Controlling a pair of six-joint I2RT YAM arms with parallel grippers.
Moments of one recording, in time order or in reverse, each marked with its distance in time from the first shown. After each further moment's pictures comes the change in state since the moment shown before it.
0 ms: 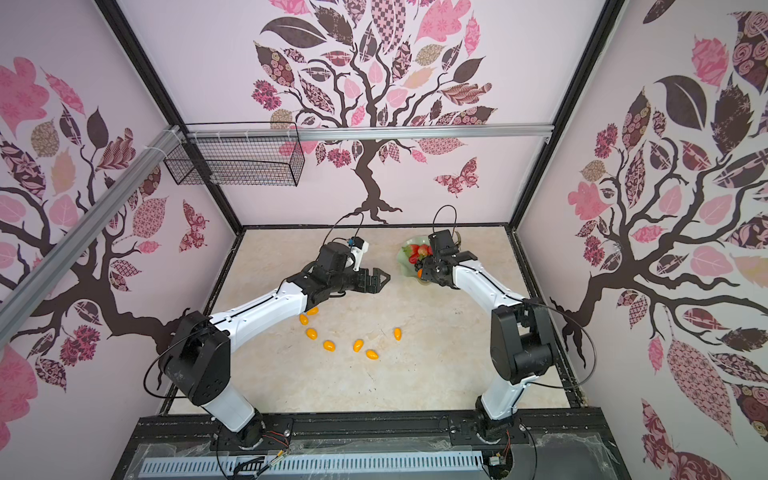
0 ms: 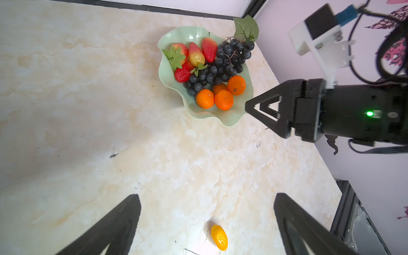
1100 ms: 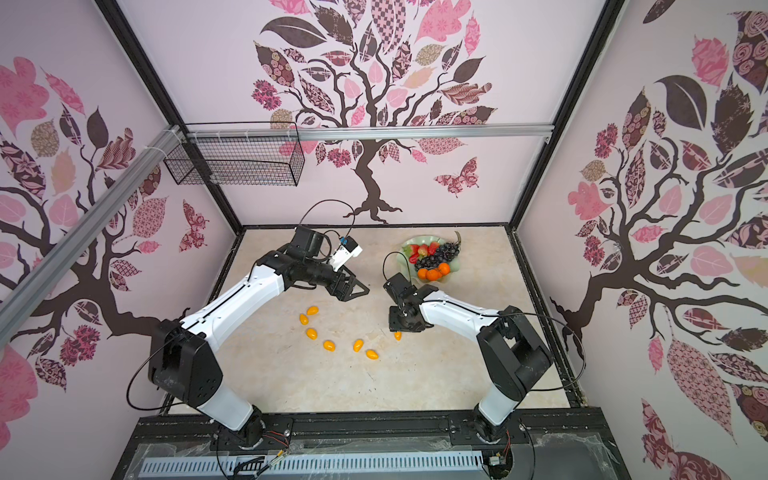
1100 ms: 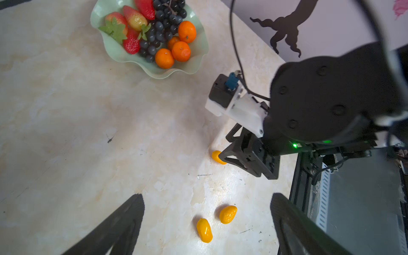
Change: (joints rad) left arm 0.169 -0.081 0.130 -0.506 0.435 0.640; right arm 0.391 -0.016 -0.207 -0.104 -0.062 0.204
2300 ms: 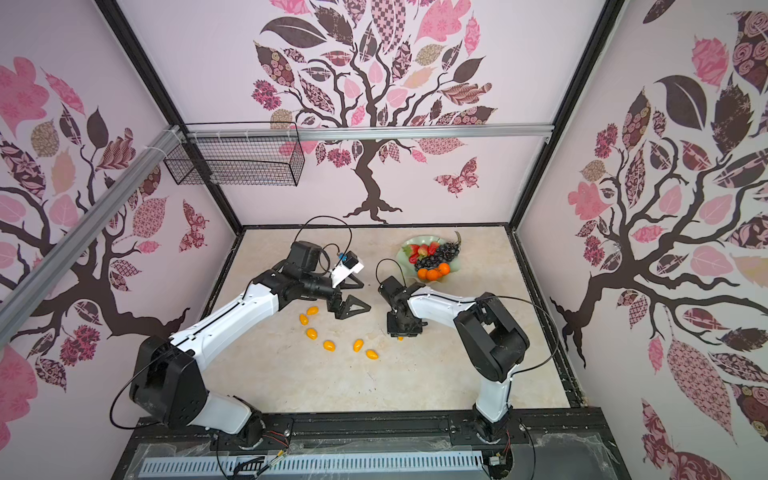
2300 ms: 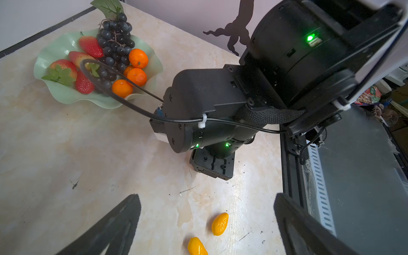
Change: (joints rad) left arm -0.032 -0.085 -0.185 0.204 0.137 0.114; right arm 0.003 0.161 0.072 -0.071 -0.009 -0.022
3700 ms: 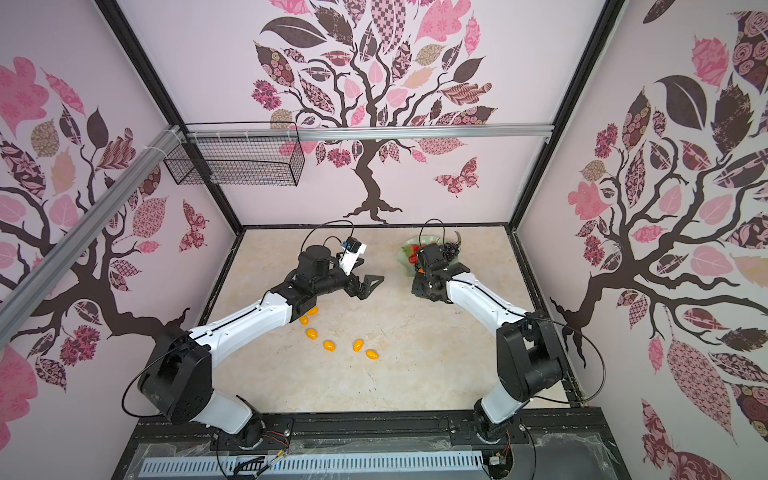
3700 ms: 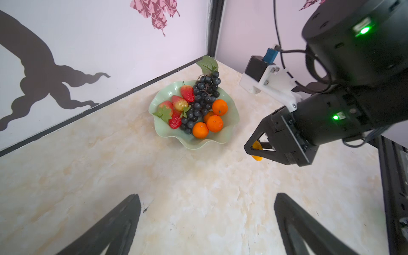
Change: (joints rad) left arm -0.098 0.053 -0.110 0.579 -0.493 -0.349; right arm -0.295 -0.219 0.054 0.117 0.059 -0.067
